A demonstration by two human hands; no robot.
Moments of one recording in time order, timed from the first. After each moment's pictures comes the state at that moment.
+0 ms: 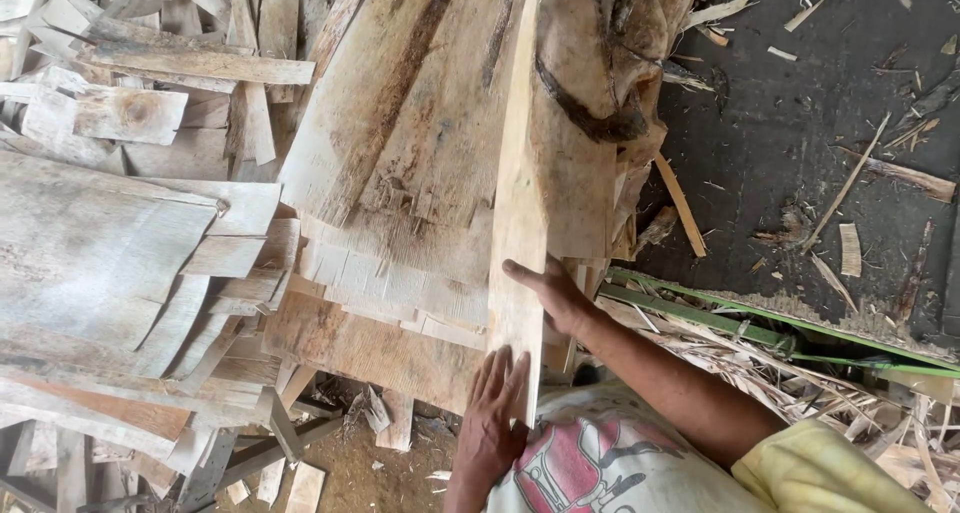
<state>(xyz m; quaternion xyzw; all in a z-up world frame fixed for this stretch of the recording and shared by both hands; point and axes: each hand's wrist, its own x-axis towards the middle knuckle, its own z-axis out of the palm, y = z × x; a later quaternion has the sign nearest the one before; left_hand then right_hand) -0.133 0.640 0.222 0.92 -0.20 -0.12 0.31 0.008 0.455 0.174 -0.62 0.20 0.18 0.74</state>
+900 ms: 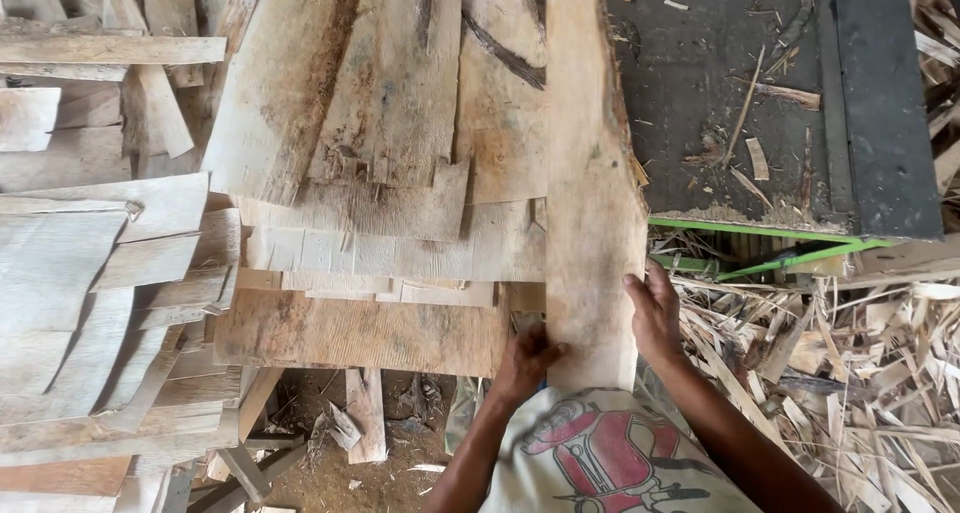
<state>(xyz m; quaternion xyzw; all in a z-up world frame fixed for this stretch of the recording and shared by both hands) -0.159 0.644 0.129 0.63 -0.05 -0.40 0.66 -0.208 0.405 0.138 -0.74 0.26 -0.20 0.58</state>
